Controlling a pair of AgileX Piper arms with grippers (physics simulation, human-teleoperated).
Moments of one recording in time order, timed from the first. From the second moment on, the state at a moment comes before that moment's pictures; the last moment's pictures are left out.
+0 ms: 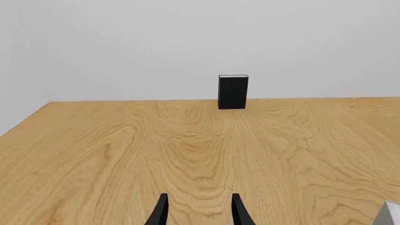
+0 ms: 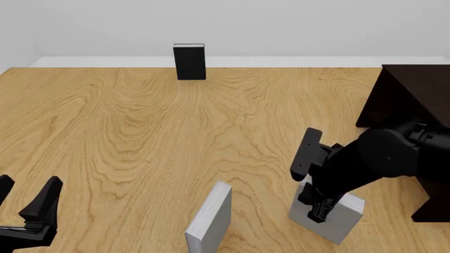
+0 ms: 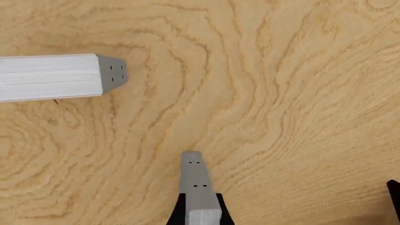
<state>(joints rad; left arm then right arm) -0.04 0.10 0.00 -0.05 0.00 0.52 1.32 -0.80 0.77 -0.58</state>
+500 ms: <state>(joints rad) -0.03 0.12 0.00 -0.08 -0.01 0.47 1.27 -0.85 0.86 -0.66</state>
